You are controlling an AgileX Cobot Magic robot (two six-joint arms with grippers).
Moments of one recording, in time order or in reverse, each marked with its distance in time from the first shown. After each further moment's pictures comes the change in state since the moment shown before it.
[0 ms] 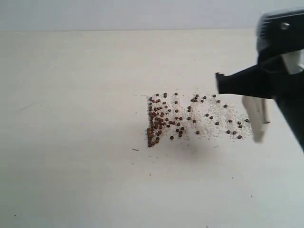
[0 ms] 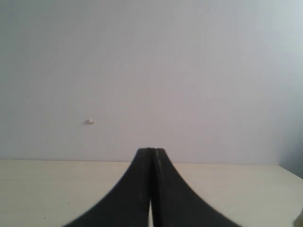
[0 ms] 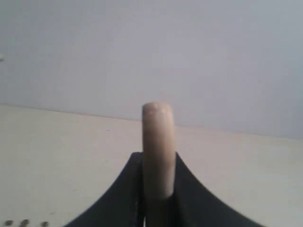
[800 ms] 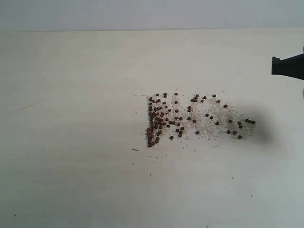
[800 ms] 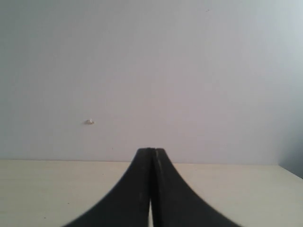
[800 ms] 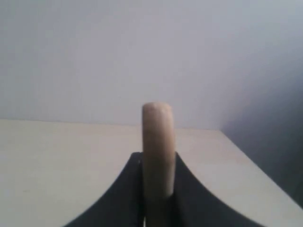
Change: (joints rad) left arm 0.000 0.000 0.000 0.000 0.000 0.000; right arm -0.510 0.106 0.078 -0.302 0.074 0.158
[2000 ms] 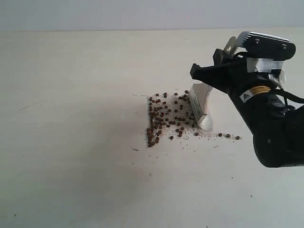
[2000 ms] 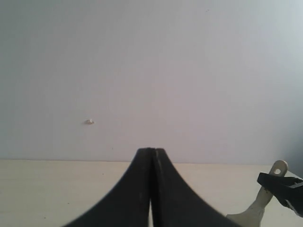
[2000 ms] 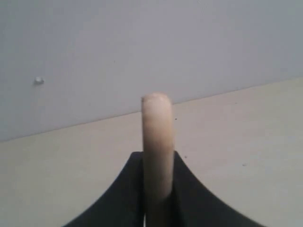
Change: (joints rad) left arm 0.000 0.000 0.000 0.000 0.000 0.000; right arm -0.007 0.488 -0.123 -0.583 -0.017 0.979
